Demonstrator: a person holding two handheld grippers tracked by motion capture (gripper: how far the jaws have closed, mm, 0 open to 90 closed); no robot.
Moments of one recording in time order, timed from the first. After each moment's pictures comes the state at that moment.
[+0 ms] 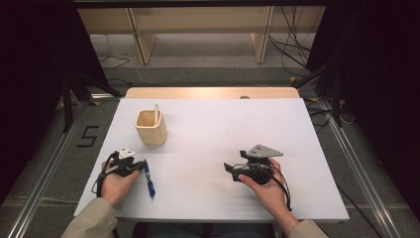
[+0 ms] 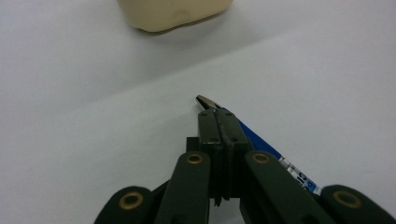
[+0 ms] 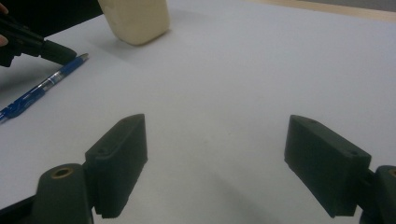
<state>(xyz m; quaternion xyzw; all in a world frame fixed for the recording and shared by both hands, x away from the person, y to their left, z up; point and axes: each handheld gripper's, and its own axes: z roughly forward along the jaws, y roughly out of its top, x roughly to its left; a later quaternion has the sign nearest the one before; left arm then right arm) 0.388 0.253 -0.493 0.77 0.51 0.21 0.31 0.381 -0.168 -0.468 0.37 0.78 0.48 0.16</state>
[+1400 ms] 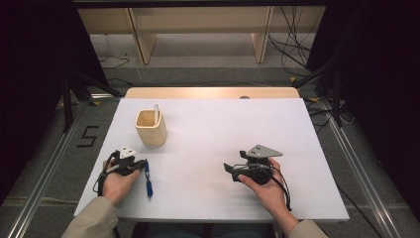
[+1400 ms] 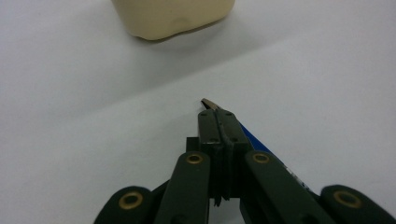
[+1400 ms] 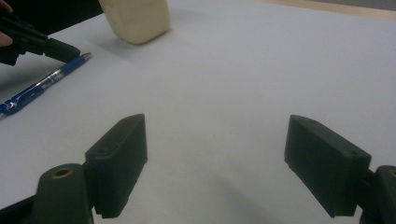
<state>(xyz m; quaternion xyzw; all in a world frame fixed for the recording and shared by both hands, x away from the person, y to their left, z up) 0.392 0.253 -0.495 0.77 0.50 0.22 0.32 0.381 -0.167 -0.468 0.37 0.78 0.48 0.16</state>
